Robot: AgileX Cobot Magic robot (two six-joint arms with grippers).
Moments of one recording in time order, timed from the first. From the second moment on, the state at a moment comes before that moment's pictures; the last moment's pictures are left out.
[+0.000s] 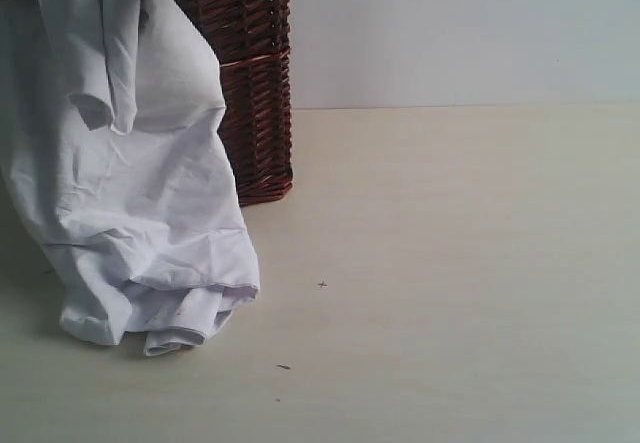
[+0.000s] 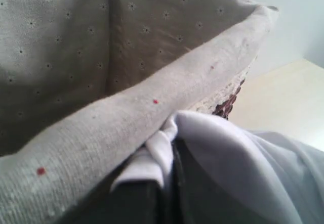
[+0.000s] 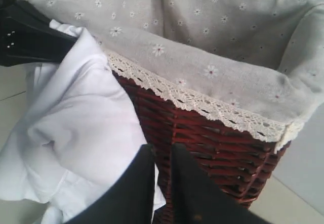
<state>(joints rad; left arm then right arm) 0.07 1.56 -1.25 1.78 -0.74 -1.75 0.38 1.69 -1.55 0.88 0.48 -0.94</state>
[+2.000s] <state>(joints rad) -0.11 1.32 -1.25 1.77 -0.97 -2.02 0.59 1.51 -1.55 0.33 0.63 -0.58</state>
